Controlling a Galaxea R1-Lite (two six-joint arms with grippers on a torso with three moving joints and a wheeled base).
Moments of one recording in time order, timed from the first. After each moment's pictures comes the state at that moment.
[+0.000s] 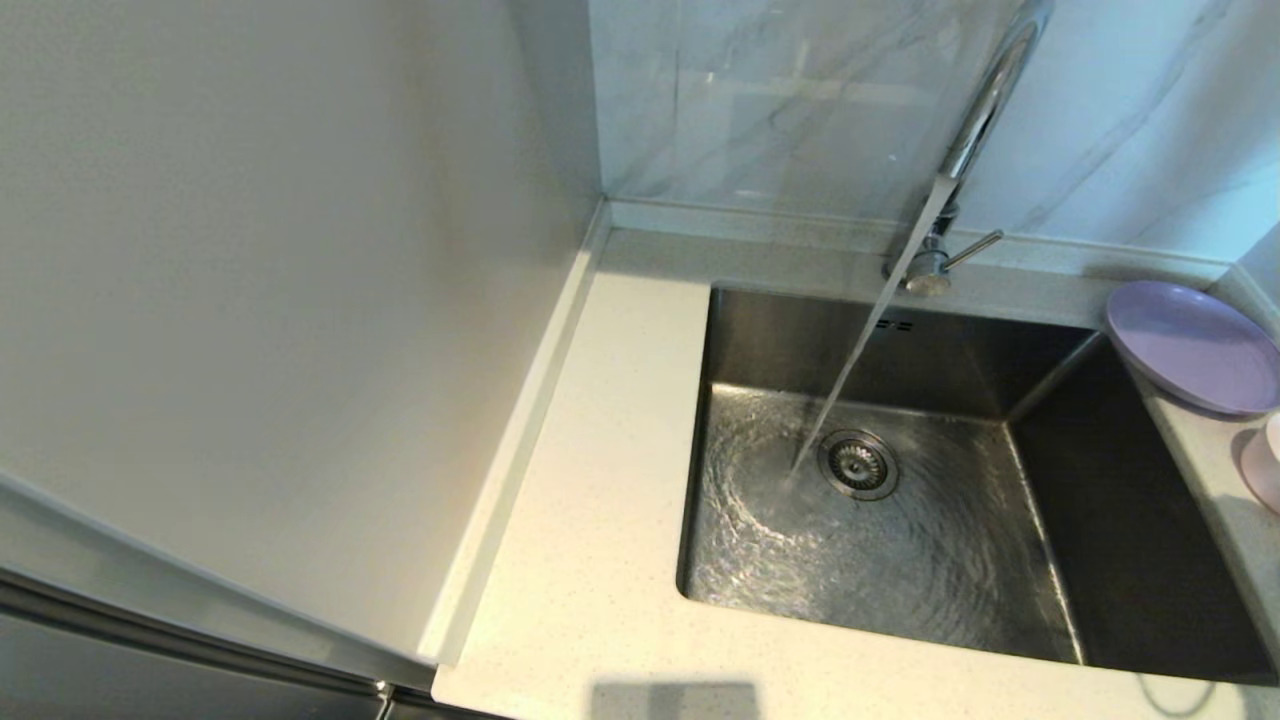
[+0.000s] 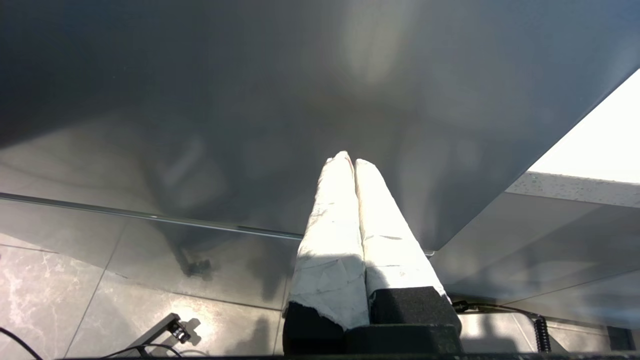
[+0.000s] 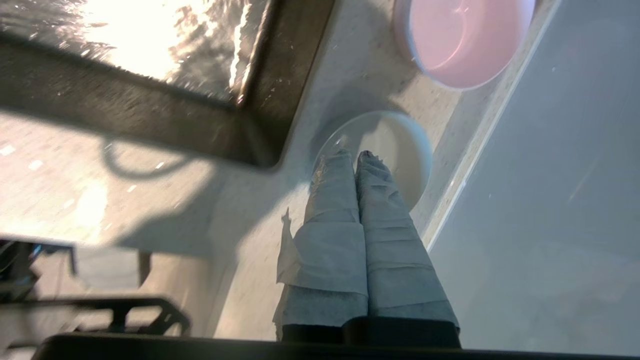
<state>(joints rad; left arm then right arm) 0.00 0.00 0.00 0.00 0.00 0.00 -0.63 1.26 -1.27 0.82 0.16 -0.70</state>
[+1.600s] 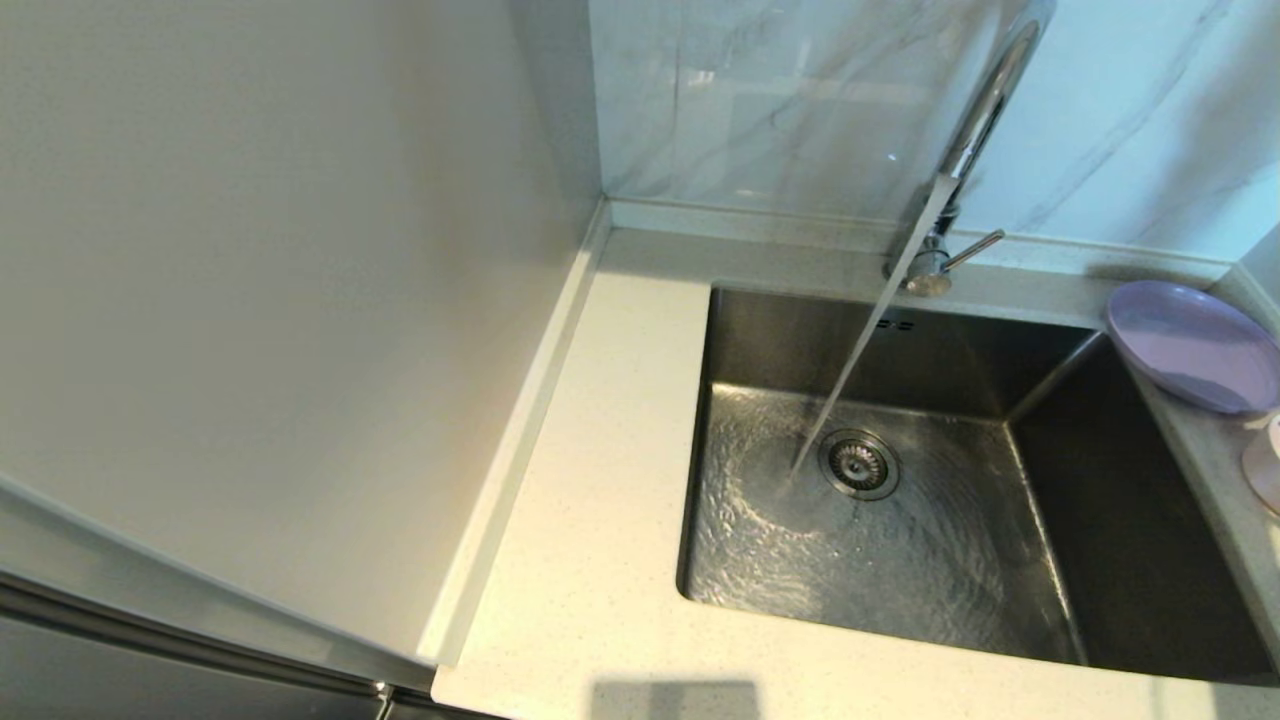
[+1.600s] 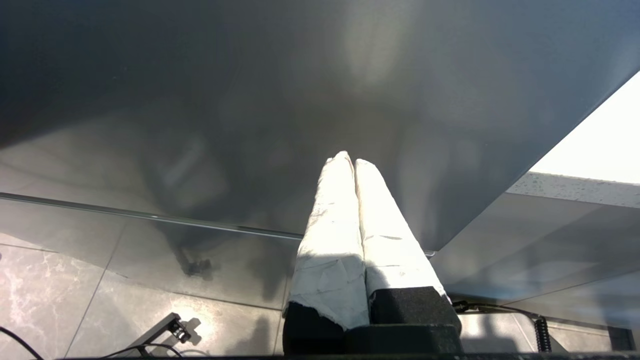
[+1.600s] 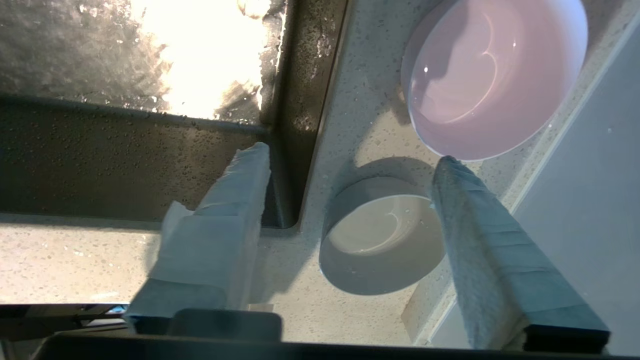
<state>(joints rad) 0.00 0.00 0.00 0.00 0.00 0.00 -0.49 1.77 -1.91 1.17 0.06 -0.42</state>
